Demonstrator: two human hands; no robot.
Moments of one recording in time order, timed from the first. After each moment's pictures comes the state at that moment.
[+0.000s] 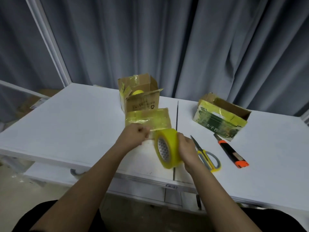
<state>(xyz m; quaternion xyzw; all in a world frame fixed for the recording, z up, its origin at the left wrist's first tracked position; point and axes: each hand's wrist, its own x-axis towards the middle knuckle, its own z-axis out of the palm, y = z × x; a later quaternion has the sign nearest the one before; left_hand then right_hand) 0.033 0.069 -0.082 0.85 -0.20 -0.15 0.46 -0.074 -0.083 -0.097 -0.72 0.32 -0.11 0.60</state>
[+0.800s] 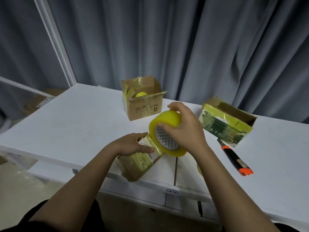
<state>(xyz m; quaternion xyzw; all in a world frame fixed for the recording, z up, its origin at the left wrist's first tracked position) 0.054 0.087 -0.095 0.86 -0.28 -0.29 0.32 -0.053 -0.092 -0.032 -0.90 0.07 -0.27 0.33</state>
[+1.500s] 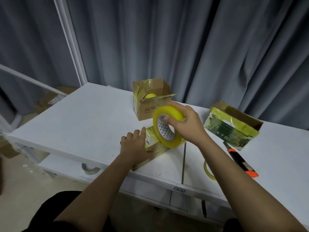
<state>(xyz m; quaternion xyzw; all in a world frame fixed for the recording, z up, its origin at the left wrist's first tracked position) 0.031 0.096 -0.128 0.97 -0.23 0.05 0.01 -0.028 -0.079 -0.024 -0.90 0.07 -0.19 0.39</state>
